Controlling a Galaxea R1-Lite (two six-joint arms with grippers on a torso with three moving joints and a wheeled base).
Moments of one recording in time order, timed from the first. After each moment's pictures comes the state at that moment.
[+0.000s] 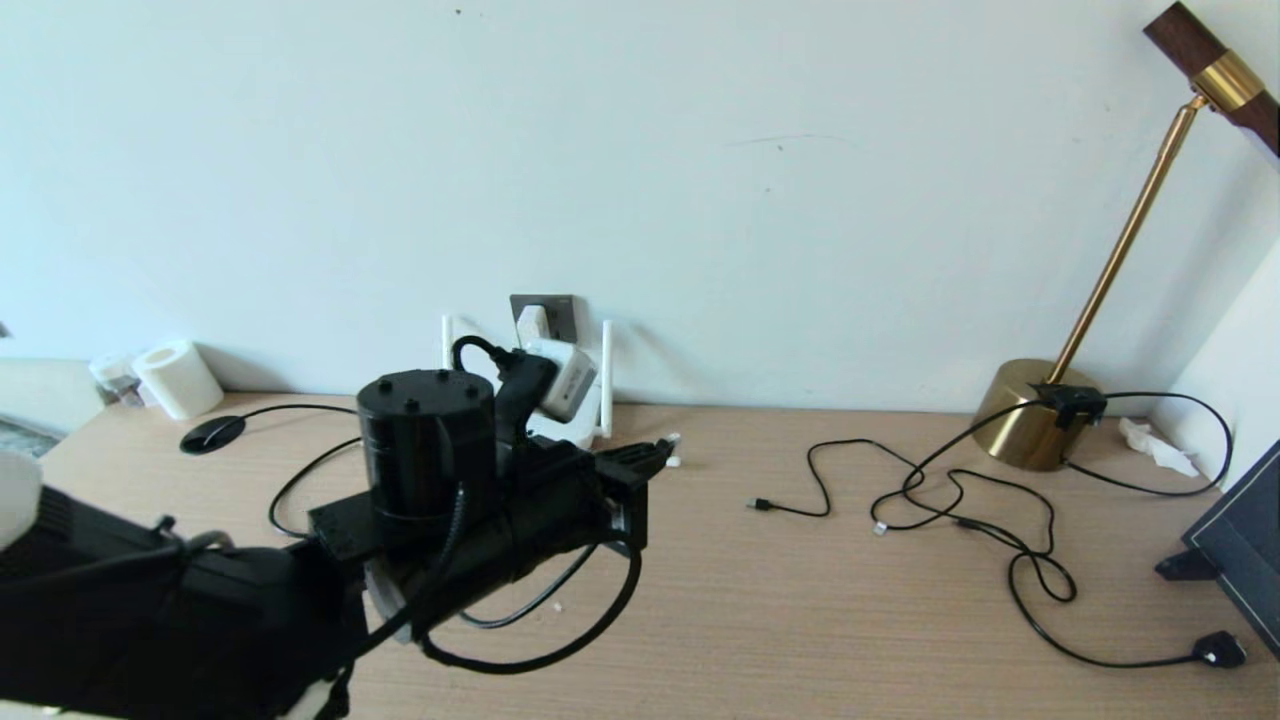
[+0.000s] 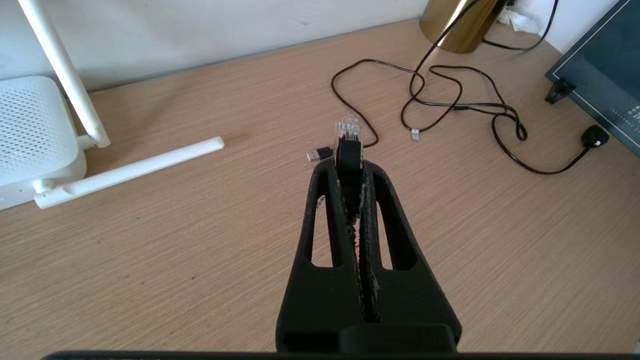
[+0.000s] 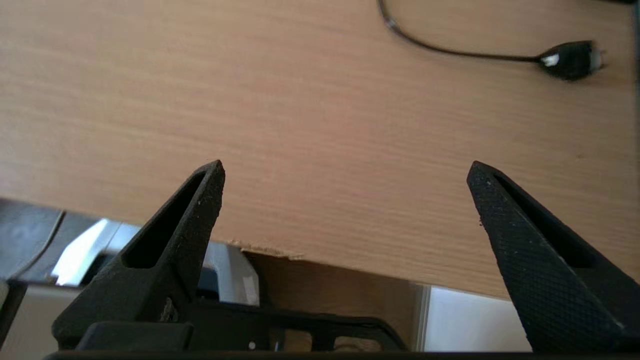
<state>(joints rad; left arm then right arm) -0.71 1.77 -0.74 -0.88 0.02 -0.09 0.10 0.32 -0.12 0.29 -0.03 -0.05</state>
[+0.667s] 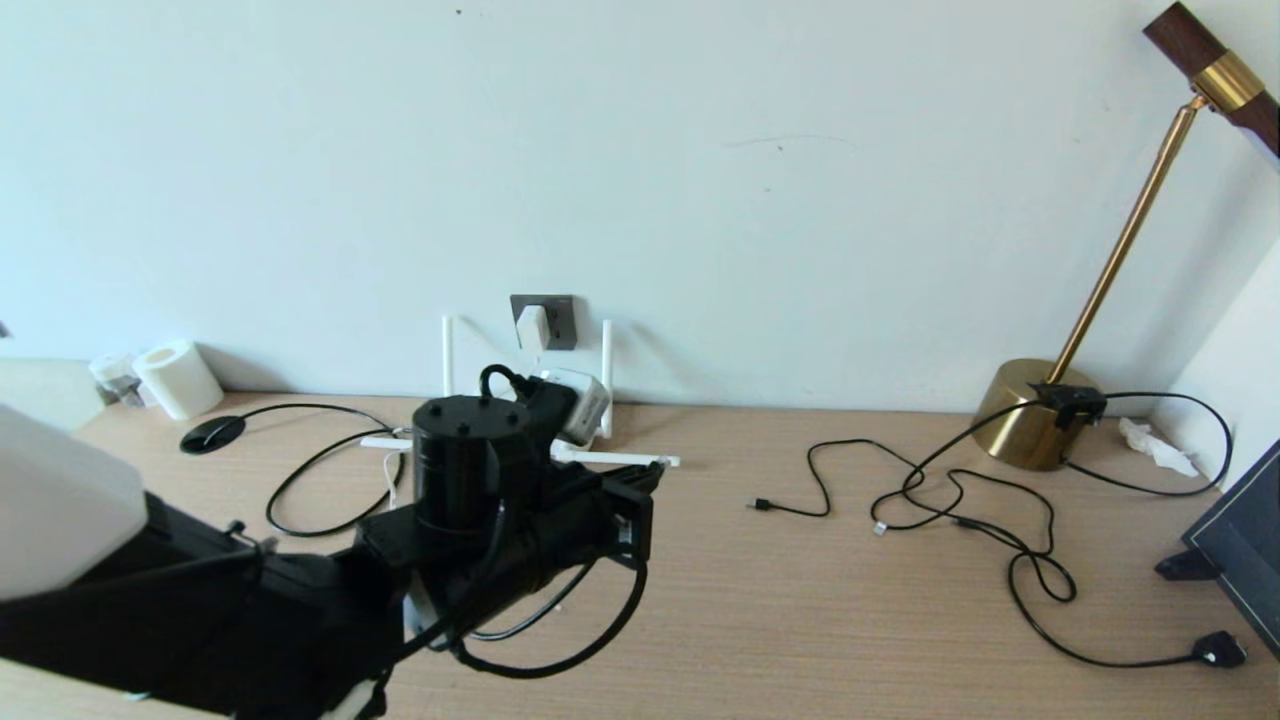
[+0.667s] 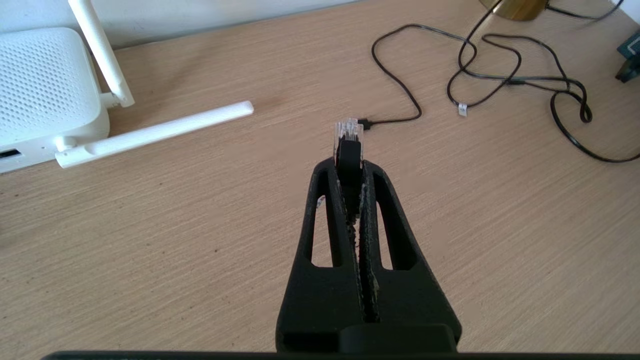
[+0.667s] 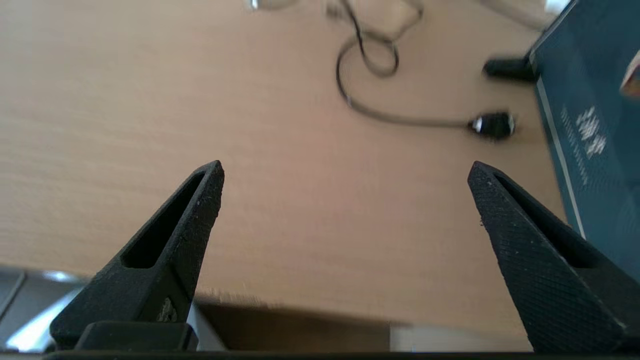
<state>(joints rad) -0.71 1.84 -0.74 -0.88 0.10 -0.08 -0.01 0.07 -0.12 0.30 0.02 -0.11</state>
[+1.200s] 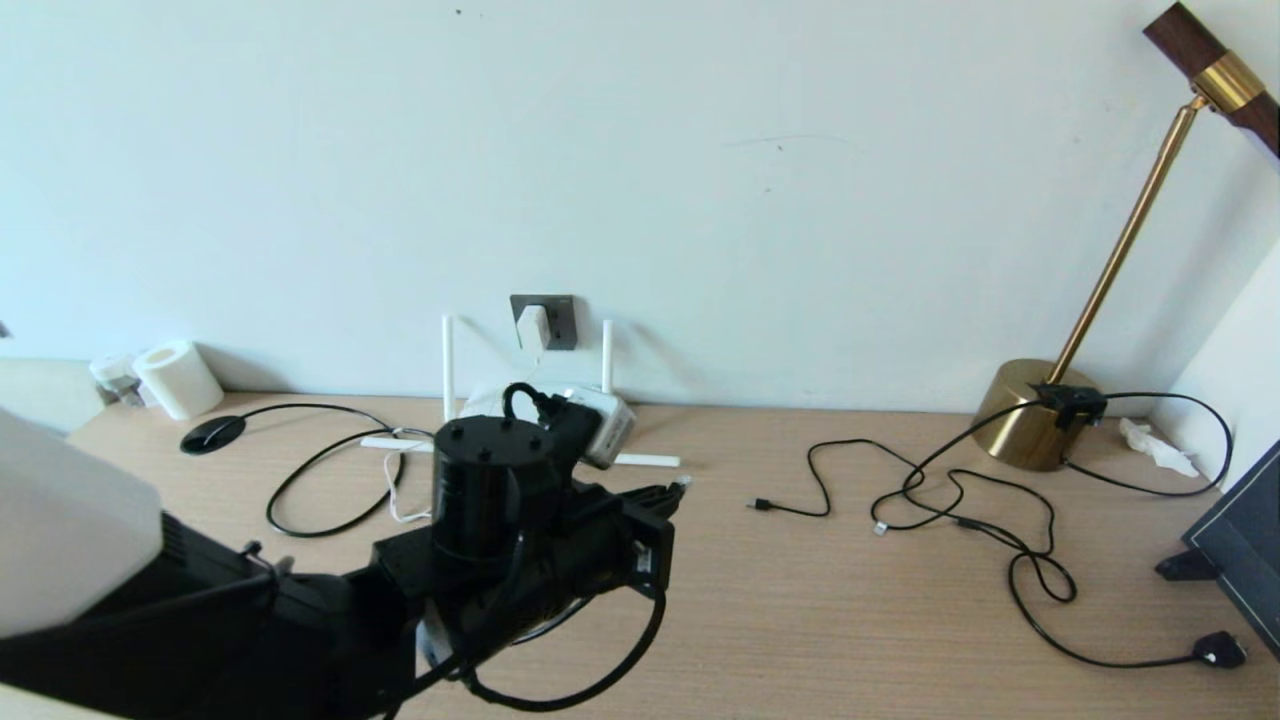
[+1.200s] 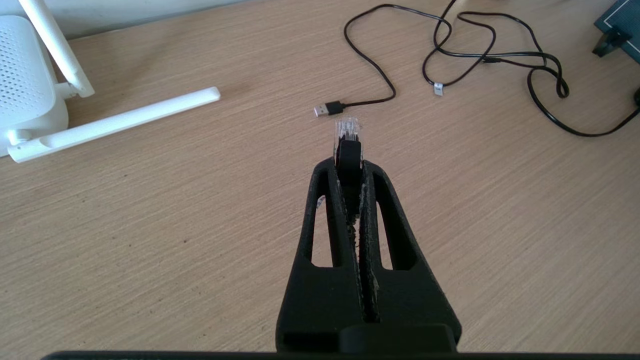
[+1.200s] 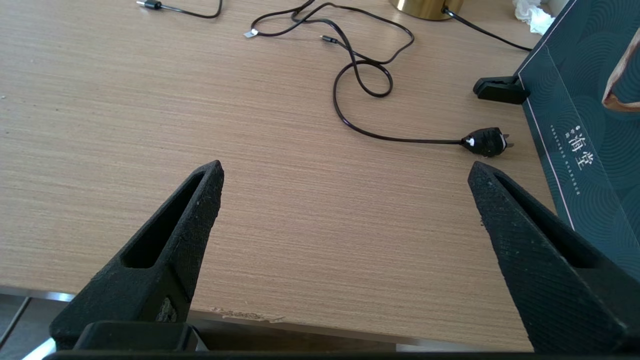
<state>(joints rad) -0.76 1.85 -0.72 -0.88 0.11 -0.08 0.00 0.00 -0.12 0.30 0.02 -0.09</state>
